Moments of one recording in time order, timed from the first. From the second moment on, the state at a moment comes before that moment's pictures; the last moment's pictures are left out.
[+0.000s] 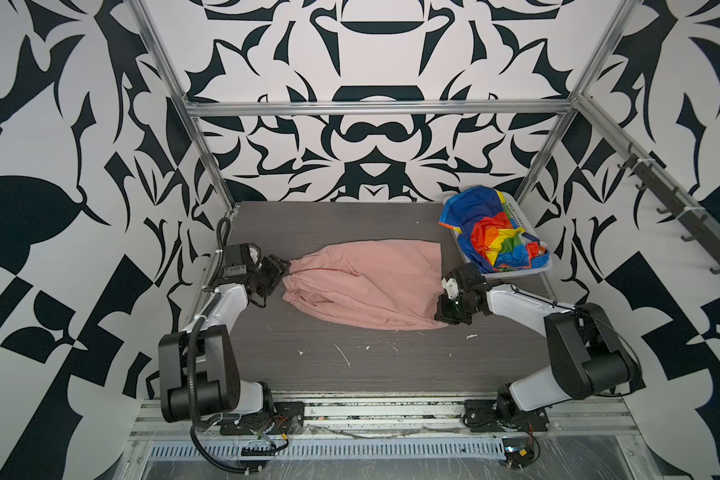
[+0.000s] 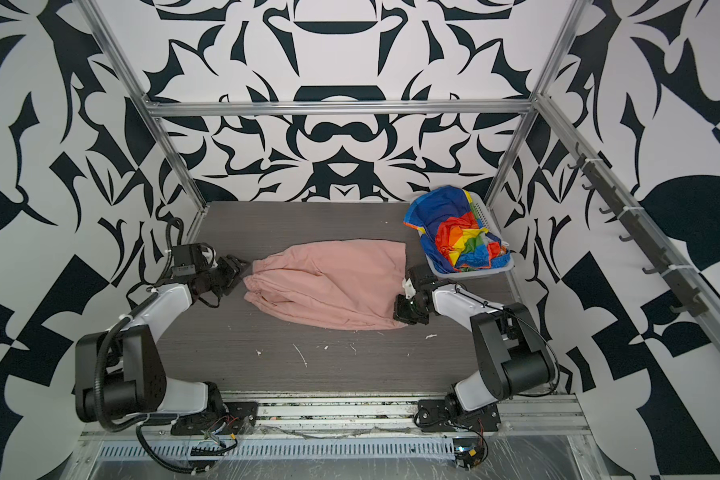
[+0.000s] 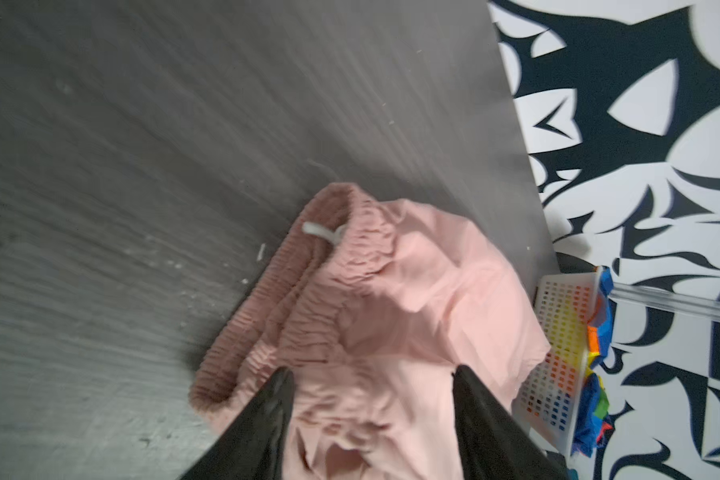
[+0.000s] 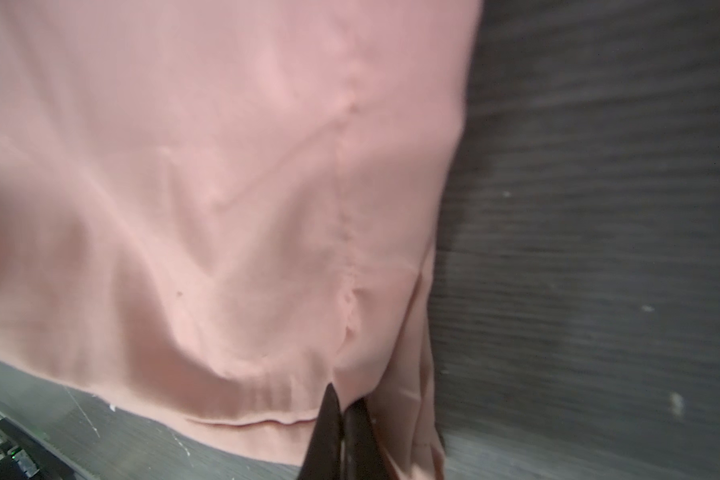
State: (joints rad) left arm 0.14 1.38 0.83 -0.24 0.51 -0.77; right arm 0.28 1.50 0.74 -0.49 -0.35 0.45
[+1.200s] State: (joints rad) left arm 0.21 1.58 0.74 -0.05 0.82 -1.15; right arm 0.28 1.49 0.87 -0.52 -0.33 0.41
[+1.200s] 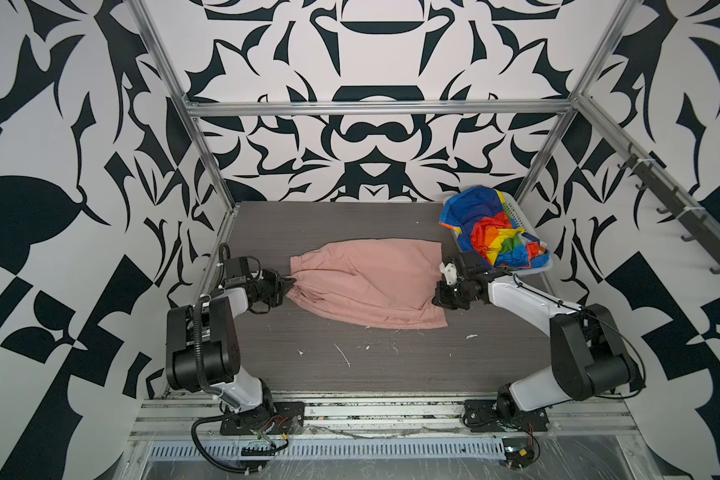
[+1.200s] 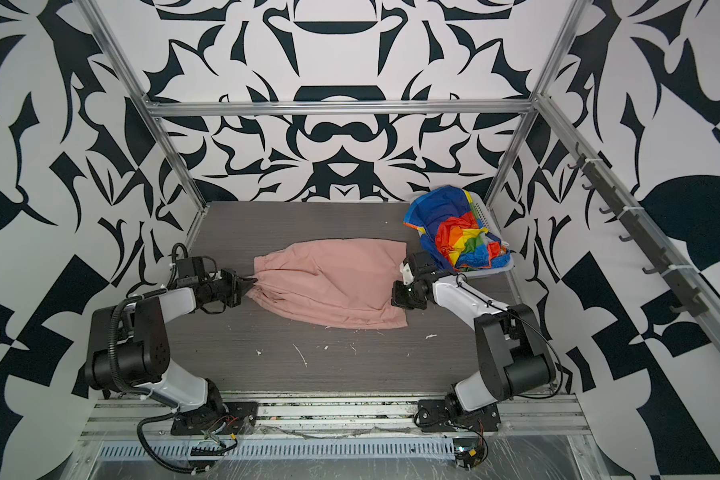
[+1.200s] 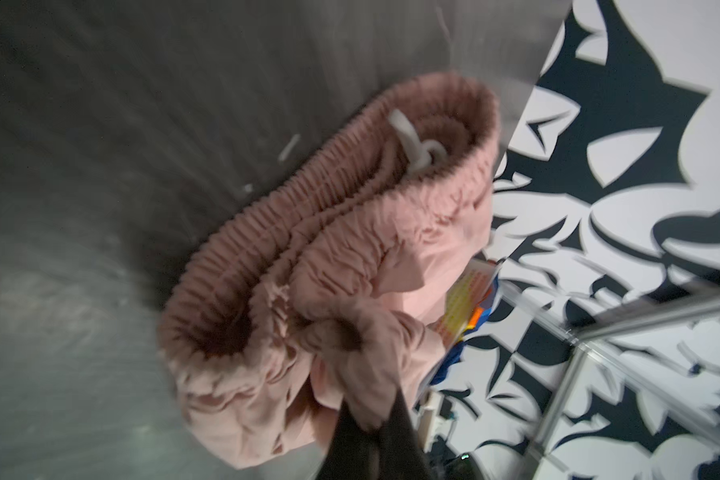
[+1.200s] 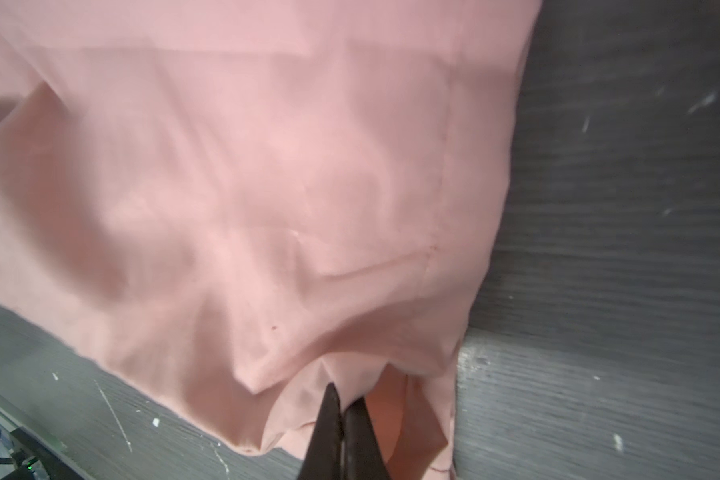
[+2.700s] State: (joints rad) left arm -0.18 1.50 0.90 -0.29 0.55 -0.88; right arm 0.45 1.40 0.79 -0.43 -0.41 0.57
